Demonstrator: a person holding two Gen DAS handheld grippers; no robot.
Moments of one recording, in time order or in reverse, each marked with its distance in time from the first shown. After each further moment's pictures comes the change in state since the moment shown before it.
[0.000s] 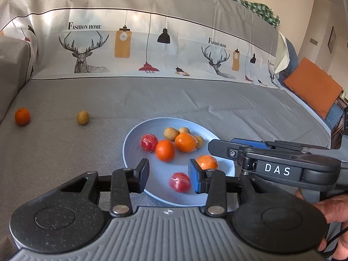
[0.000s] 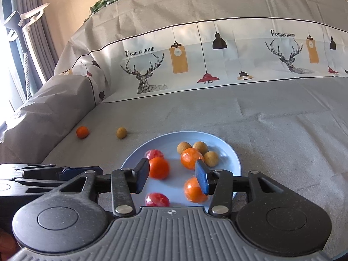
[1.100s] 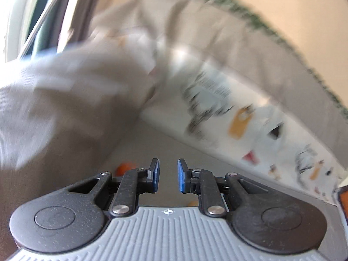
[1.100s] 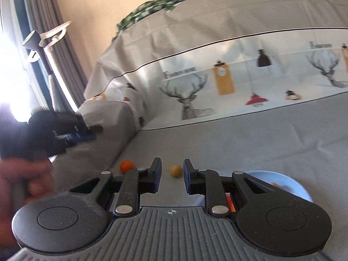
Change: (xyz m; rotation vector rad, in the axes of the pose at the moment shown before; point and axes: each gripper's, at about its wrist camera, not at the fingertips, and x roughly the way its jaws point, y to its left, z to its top) left arm -0.023 0.182 0.098 -0.539 -0.155 0.384; right arm 0.042 0.076 0.055 0.036 -0.074 0.184
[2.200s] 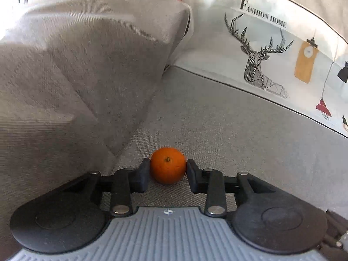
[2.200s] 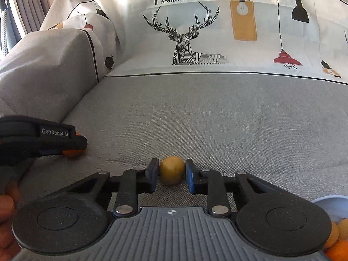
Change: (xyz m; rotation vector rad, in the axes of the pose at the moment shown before) left arm 0.134 0.012 -0.007 0.216 0.172 0.253; right arm 0.207 0.013 -0.013 -0.087 0.281 -0.165
